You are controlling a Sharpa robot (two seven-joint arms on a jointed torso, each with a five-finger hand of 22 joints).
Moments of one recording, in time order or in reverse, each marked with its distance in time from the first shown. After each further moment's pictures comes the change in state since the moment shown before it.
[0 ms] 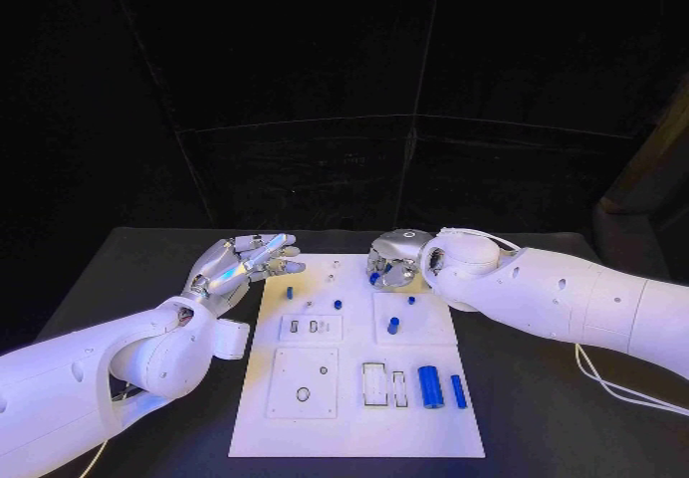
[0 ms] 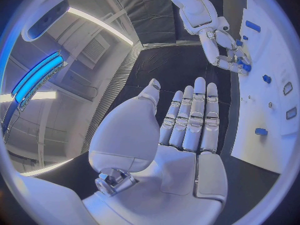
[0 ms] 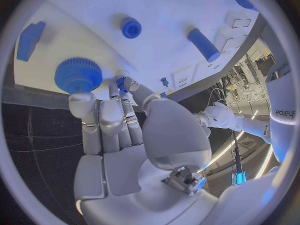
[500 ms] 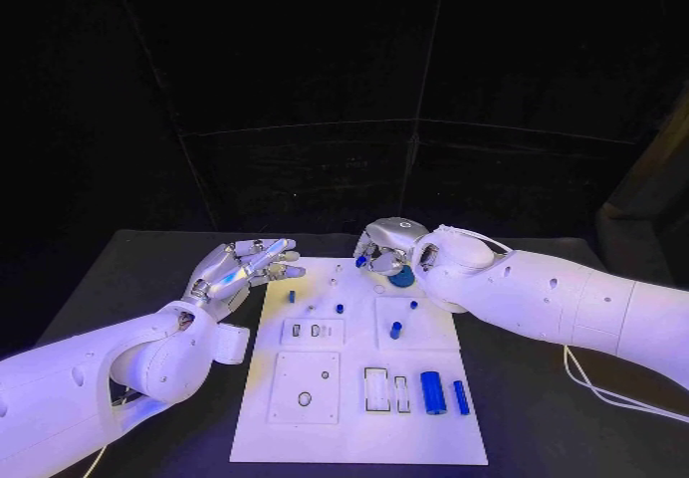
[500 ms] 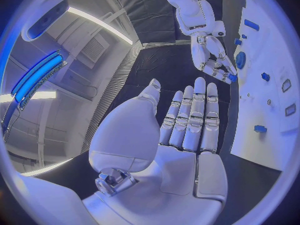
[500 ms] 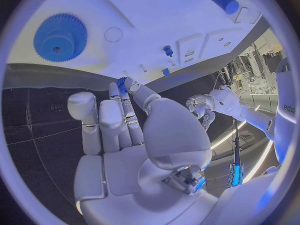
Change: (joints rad) left arm 0.000 0.002 0.000 -0.005 0.000 0.002 -0.003; left_hand 0.000 0.000 0.000 -0.006 0.000 0.000 0.000 -0.004 0.000 0.000 0.000 0.000 0.000 0.000 0.000 -0.004 0.001 0.000 0.000 0.000 0.000 -0.001; right arm 0.001 0.050 0.025 -0.012 0.059 -0.166 -0.055; right_hand -0.018 -0.003 0.019 0.019 -0.001 0.003 -0.003 -0.003 0.000 0.001 -0.002 0.000 -0.001 0.000 0.000 0.010 0.004 0.000 0.000 0.000 0.012 0.009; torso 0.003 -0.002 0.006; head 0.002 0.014
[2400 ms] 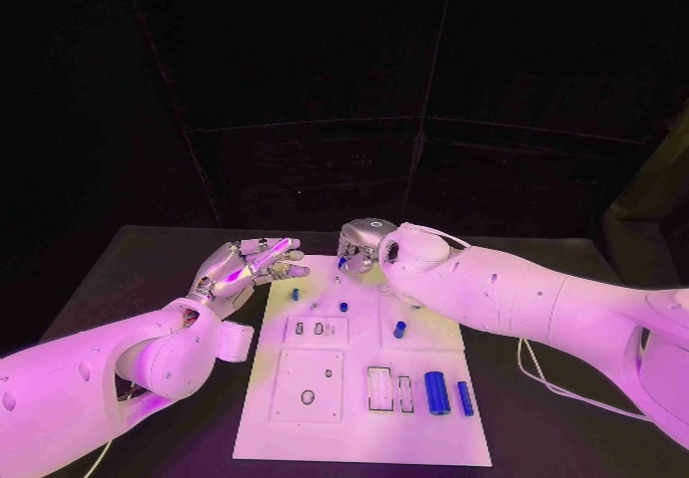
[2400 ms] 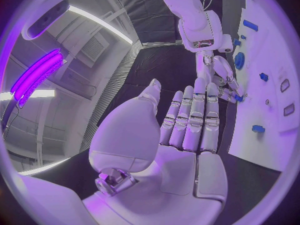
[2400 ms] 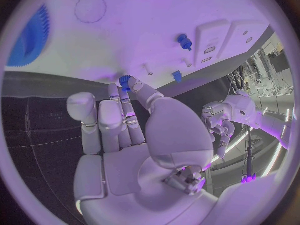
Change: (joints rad) left arm 0.002 0.005 0.000 -0.006 0.000 0.014 -0.010; left_hand 0.004 0.004 0.000 -0.005 0.000 0.000 0.000 0.000 -0.001 0.000 0.000 0.000 0.000 0.000 0.000 -0.004 0.002 0.000 0.006 0.000 -0.004 -0.002; right arm -0.001 0.208 0.001 -0.215 -0.030 0.077 -0.073; right_hand -0.039 -0.053 0.018 0.030 -0.010 -0.048 0.018 0.000 -0.005 -0.051 0.017 -0.004 -0.002 -0.003 0.015 0.009 -0.018 0.000 -0.014 0.009 0.007 -0.005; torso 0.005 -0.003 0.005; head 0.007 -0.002
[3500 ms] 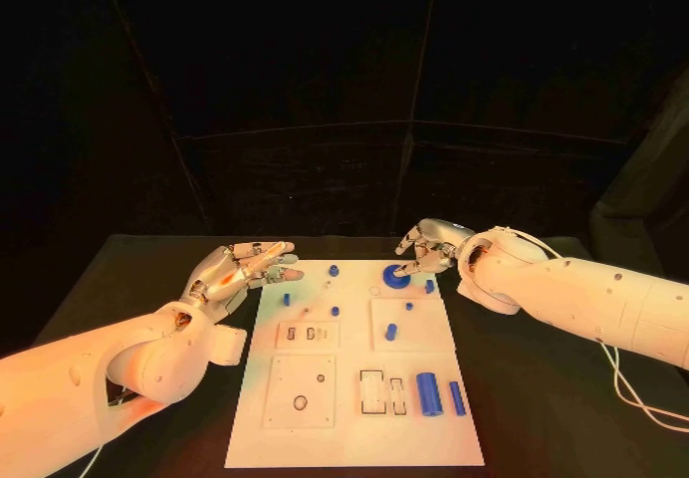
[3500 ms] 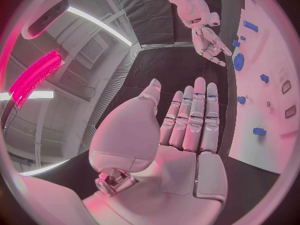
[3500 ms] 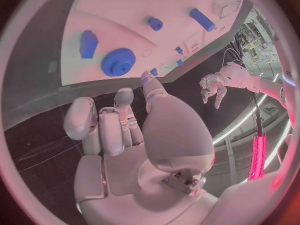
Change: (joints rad) left arm 0.000 -0.023 0.000 0.002 0.000 0.005 -0.008; left_hand 0.000 0.000 -0.003 -0.003 0.000 0.000 0.000 -0.004 0.000 0.000 0.000 -0.004 -0.001 0.000 0.000 -0.003 0.002 0.000 0.000 0.000 -0.004 -0.002; right arm 0.001 -0.380 -0.001 0.263 0.308 -0.044 0.053; right_hand 0.080 -0.066 -0.397 0.255 0.095 -0.140 -0.023 0.063 0.007 0.102 -0.043 0.898 0.763 0.001 -0.032 0.192 0.295 -0.024 0.079 -0.027 0.105 0.175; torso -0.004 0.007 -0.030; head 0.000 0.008
